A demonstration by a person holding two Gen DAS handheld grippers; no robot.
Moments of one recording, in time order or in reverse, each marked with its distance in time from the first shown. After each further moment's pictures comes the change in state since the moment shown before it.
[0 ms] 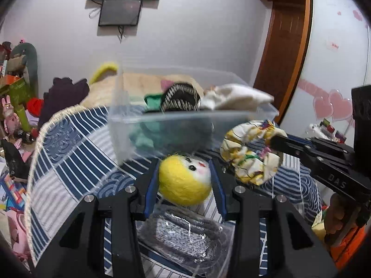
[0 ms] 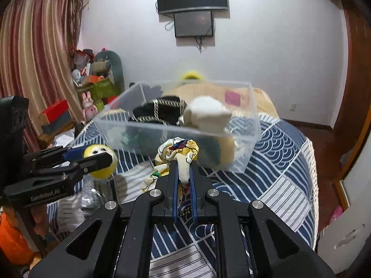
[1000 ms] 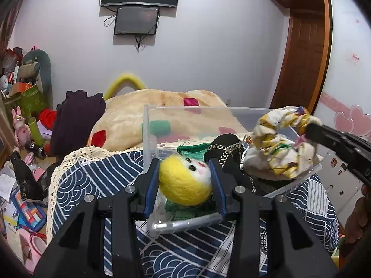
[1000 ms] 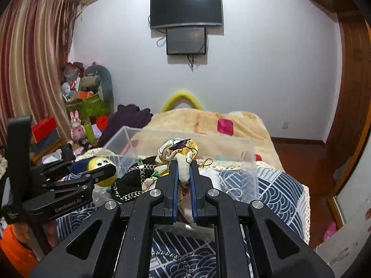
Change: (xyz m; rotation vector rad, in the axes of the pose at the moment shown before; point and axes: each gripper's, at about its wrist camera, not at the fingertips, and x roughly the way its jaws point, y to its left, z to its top) left arm 0.042 0.040 0.074 -0.022 -0.048 0.115; right arm 0.035 0.000 0.061 -0.009 -0.070 -0.073
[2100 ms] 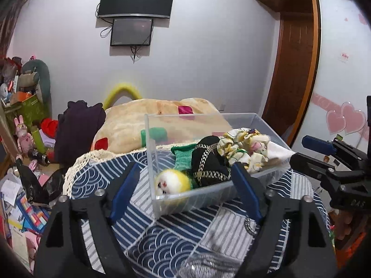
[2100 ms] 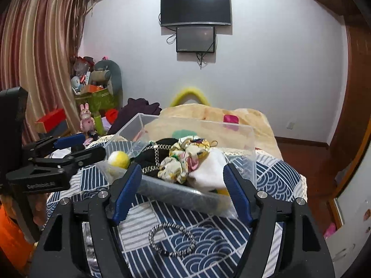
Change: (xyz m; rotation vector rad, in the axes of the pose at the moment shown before) left arm -0.057 -0.006 -0.006 0.034 -0.050 -0.025; right arm -0.048 -0.007 -0.018 -0.030 0.013 0.047
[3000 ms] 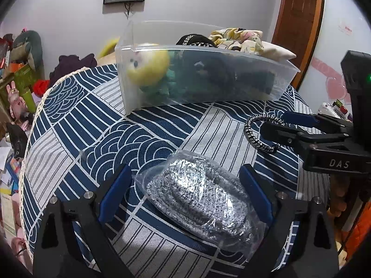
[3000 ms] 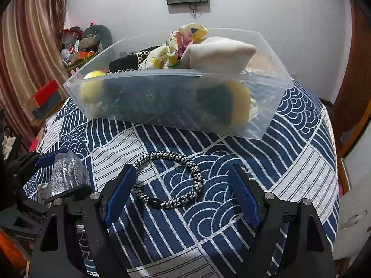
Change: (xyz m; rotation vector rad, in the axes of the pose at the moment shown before) left arm 0.022 -0.022 -0.109 -0.004 0.256 -0.024; right arm 0.056 -0.008 -0.065 0.079 0.277 0.019
